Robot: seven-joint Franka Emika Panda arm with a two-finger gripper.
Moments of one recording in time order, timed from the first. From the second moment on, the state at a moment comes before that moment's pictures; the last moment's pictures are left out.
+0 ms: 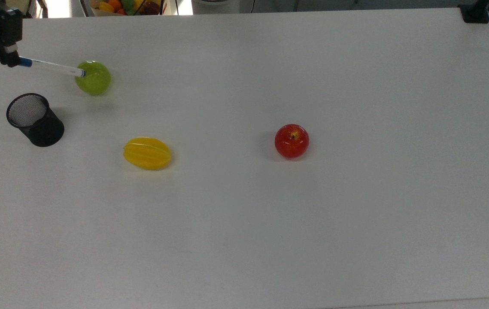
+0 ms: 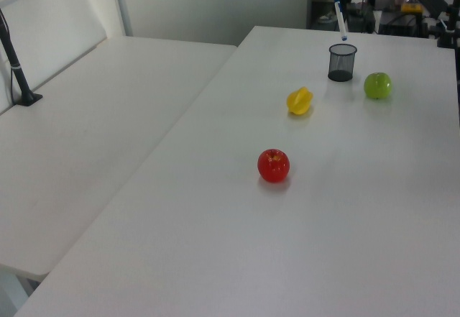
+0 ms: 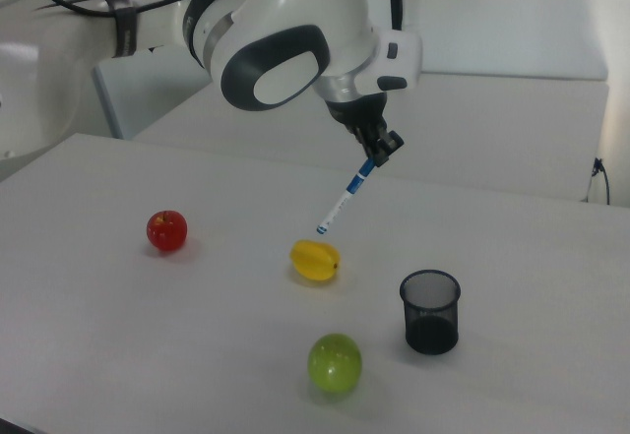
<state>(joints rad) -0.16 0.21 -0.29 -1.51 0.37 2.10 -0.09</state>
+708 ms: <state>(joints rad) -0.11 0.20 -0.17 -1.58 0.22 1.93 -0.08</state>
